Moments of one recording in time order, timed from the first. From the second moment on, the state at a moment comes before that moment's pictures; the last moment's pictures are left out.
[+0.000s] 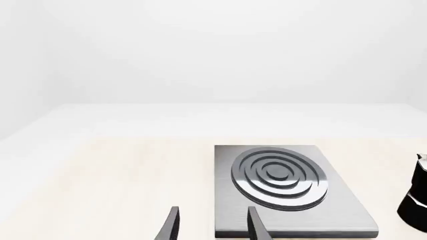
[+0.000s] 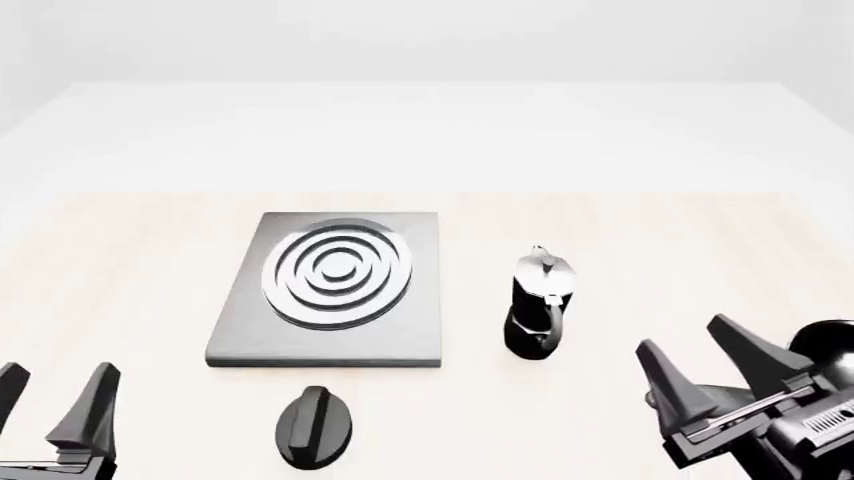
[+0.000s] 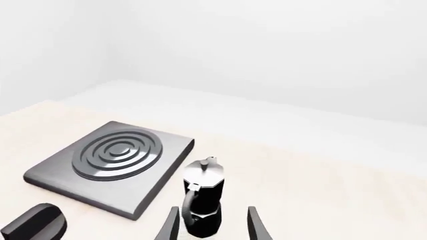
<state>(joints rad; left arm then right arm) 0.00 0.00 0.00 0.00 0.00 0.34 0.51 -0.02 -0.46 -0.04</state>
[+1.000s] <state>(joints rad) 0.00 0.00 0.00 0.00 0.00 0.39 1.02 -0.01 -0.94 -0.01</state>
